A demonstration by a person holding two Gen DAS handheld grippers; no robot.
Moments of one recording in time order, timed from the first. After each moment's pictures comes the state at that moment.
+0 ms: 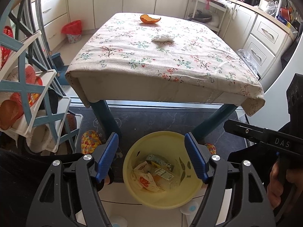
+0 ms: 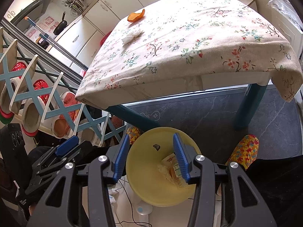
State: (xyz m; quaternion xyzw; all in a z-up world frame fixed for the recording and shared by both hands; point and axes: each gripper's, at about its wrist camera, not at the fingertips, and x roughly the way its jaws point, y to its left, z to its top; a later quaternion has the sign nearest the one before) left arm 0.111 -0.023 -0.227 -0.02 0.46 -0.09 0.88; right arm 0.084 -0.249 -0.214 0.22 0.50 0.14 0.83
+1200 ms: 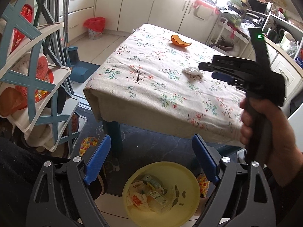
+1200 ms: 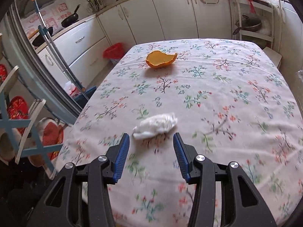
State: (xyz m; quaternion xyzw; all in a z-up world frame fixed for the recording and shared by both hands) left arm 0.161 0.019 -0.217 -0.12 0.43 -0.03 0.89; right arm 0.285 -0.177 -0.174 0.09 0.43 0.14 0.89
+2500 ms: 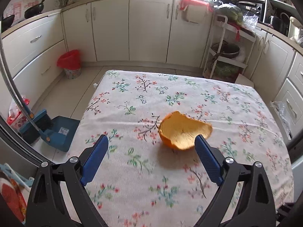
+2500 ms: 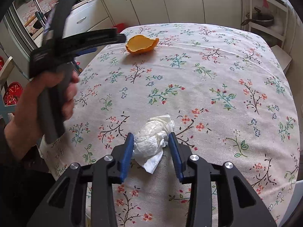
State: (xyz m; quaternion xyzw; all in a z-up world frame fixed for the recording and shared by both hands) left arm 0.515 -0.047 -0.201 -0.01 0.39 -0.05 0.92; right arm 0.313 -0.235 -0.188 0.05 0.49 0.18 0.85
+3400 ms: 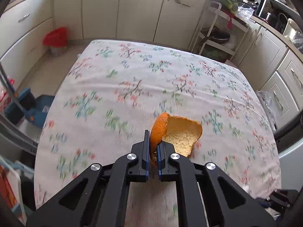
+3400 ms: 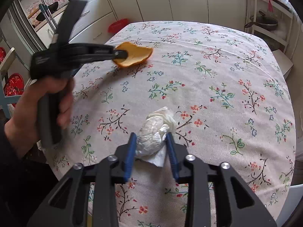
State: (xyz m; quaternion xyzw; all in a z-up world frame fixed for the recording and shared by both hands) left arm 0.484 -0.049 -0.223 -0.06 0.46 -0.10 0.88; right arm 0.307 -0.234 -0.187 0.02 0.50 0.18 0.85
